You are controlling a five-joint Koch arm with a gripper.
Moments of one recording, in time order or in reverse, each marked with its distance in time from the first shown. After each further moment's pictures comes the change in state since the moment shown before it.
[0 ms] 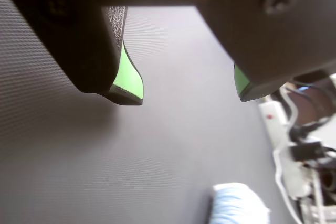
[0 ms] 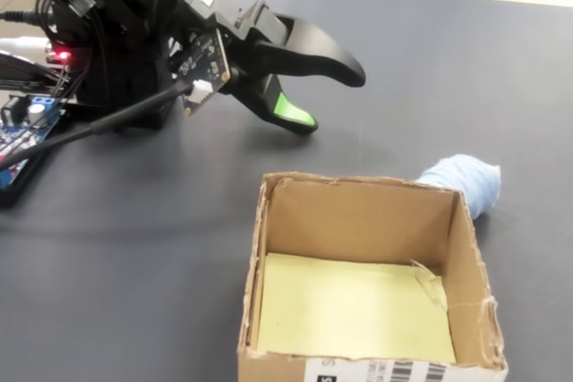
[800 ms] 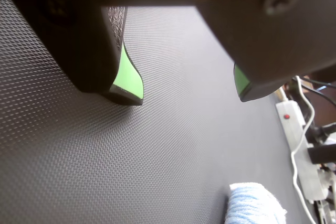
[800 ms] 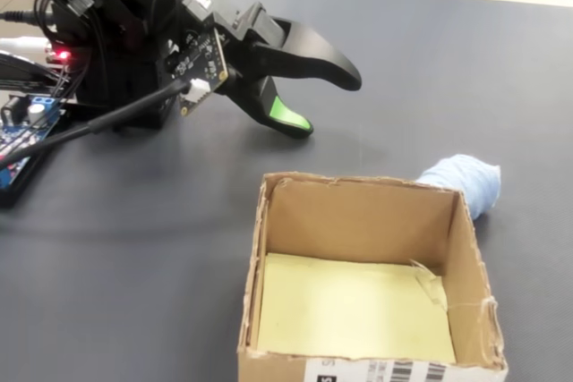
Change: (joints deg) arm 1.3 0.0 0.0 6.4 4.5
